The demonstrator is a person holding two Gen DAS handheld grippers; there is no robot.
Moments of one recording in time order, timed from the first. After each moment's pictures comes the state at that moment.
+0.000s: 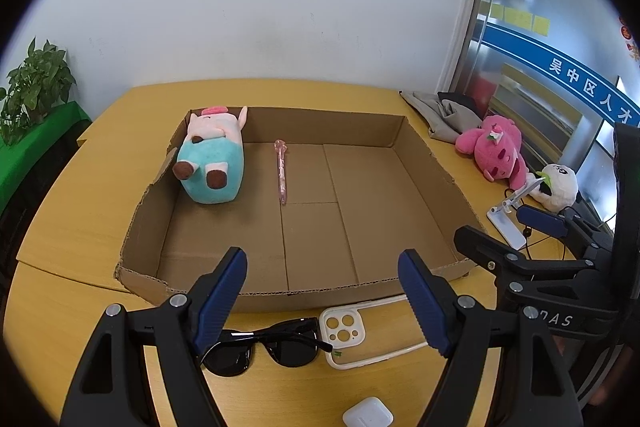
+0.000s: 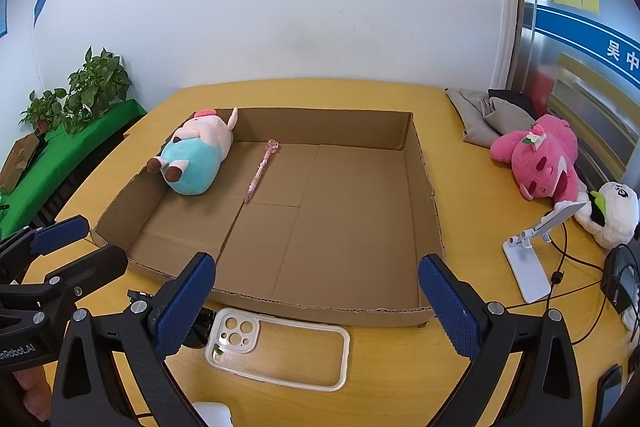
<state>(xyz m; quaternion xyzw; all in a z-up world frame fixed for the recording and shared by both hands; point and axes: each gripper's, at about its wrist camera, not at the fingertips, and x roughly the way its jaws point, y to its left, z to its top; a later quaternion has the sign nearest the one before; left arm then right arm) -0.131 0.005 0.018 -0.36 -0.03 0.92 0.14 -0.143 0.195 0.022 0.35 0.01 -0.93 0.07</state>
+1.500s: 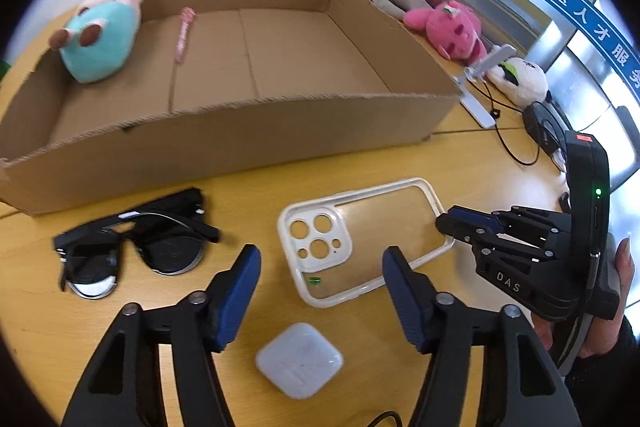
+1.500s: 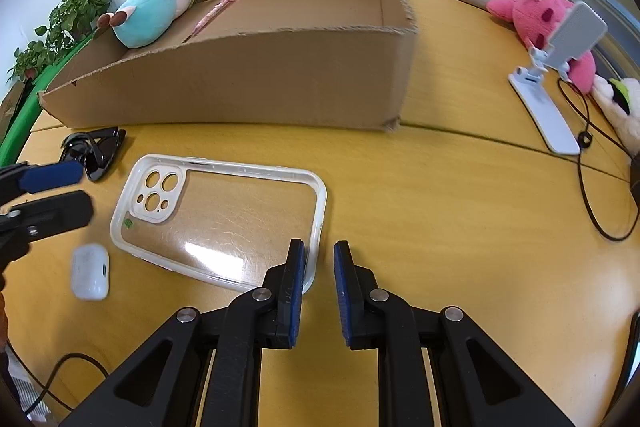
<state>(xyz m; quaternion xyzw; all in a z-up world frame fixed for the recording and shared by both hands) -0.123 0.071 -0.096 -0.51 0.00 0.82 0.25 -0.102 0.273 -0.120 0.51 0.01 -0.86 0.07</state>
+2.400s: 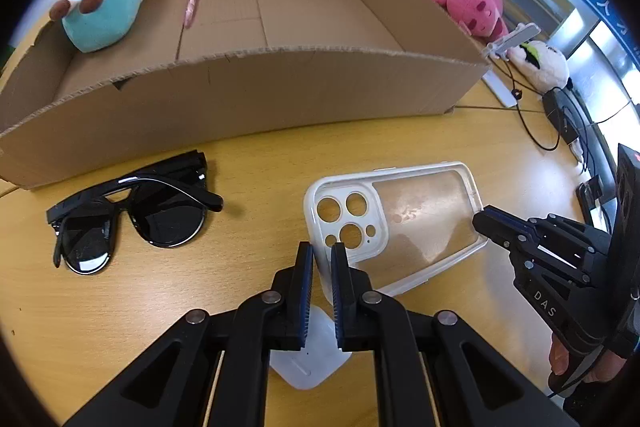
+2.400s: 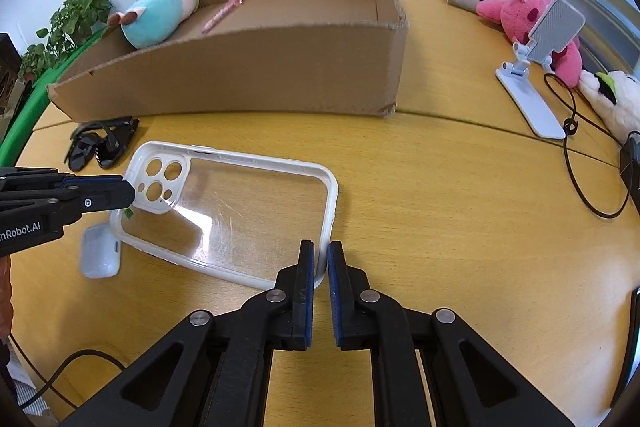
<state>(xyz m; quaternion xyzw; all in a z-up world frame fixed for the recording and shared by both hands) -0.122 0.064 -0.102 -0.54 0.01 0.81 0.22 -0.076 0.266 -0.111 0.48 0.01 -0.87 0.06</state>
